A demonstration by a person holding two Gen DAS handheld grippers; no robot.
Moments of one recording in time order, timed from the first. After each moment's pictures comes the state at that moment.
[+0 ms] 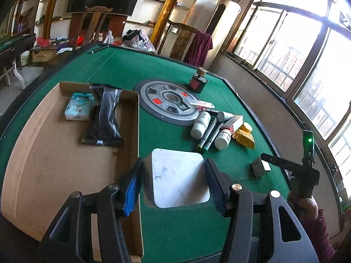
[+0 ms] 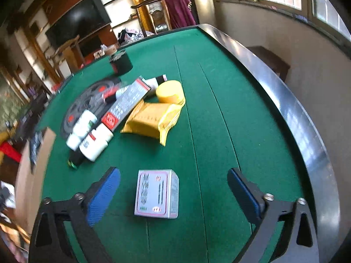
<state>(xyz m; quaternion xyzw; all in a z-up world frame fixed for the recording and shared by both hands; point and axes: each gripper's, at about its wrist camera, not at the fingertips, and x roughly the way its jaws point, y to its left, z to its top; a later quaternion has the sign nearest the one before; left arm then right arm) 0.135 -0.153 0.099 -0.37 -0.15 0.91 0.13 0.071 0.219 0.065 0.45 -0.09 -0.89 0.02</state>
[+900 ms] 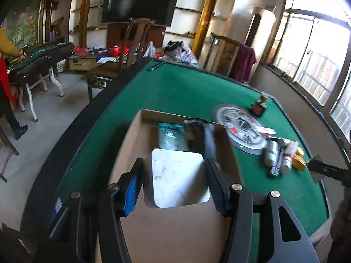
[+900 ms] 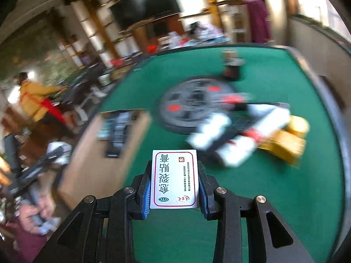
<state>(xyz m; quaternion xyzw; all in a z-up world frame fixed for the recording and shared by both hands) 0.097 -0.293 0.113 -0.37 -0.11 0.92 0.00 0.070 0.044 0.135 0.44 -0.06 -0.86 0.24</state>
